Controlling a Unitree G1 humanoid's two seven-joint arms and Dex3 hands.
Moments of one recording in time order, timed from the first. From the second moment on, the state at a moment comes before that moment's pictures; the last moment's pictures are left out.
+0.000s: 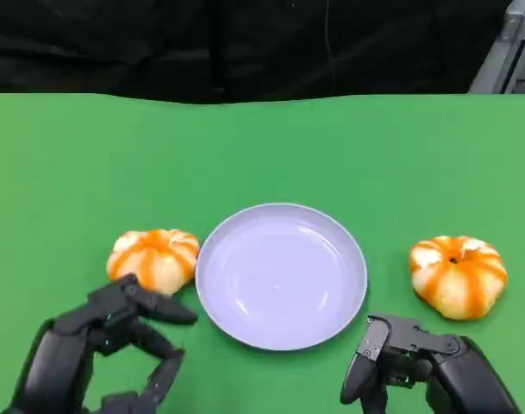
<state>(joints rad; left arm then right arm) 0.39 0.08 0.00 -0.44 0.09 -0.15 -0.15 0.43 -0.10 0.29 -0.52 -0.12 -0.09 0.12</state>
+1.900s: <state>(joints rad) -0.38 0.26 -0.48 0.33 1.02 0.31 -0.15 0.46 -0.10 0.31 -0.50 -0.15 -0.13 0.11</state>
